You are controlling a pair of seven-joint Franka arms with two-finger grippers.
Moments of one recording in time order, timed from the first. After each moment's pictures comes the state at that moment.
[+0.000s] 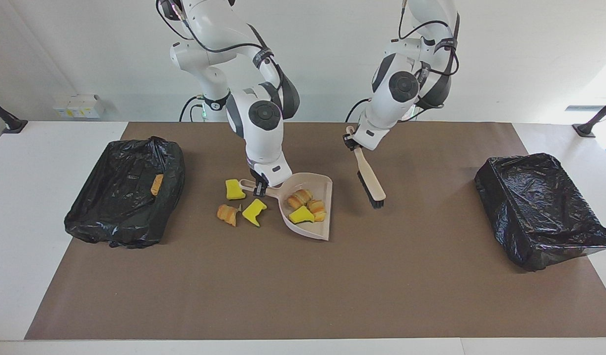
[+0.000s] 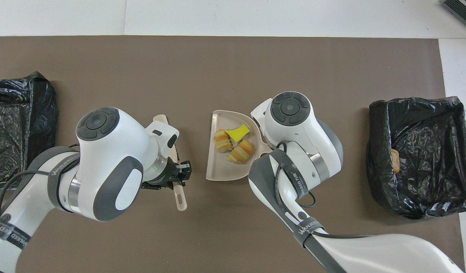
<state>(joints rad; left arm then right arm) -0.22 -0.08 -0.36 -2.15 -0.27 1.85 -0.64 0.36 0.28 0.05 -1.78 -0.09 1.93 -0.91</state>
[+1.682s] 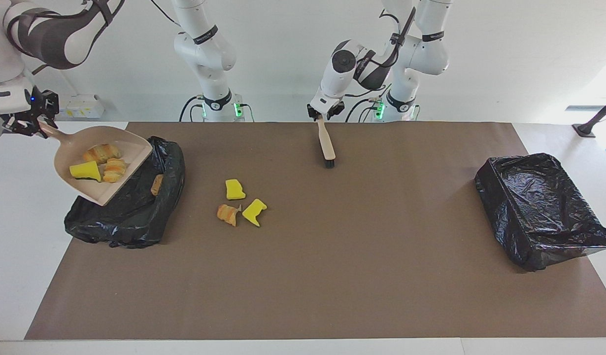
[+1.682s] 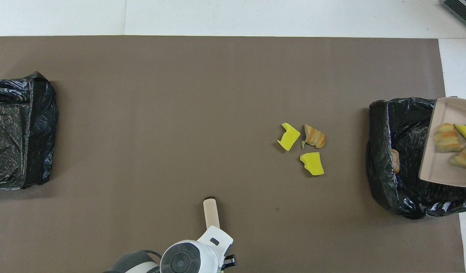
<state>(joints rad) -0.59 -0.23 -0.35 -2.53 -0.51 2.16 -0.77 -0.45 0.04 0.01 -1.67 -0.35 1.69 -1.62</state>
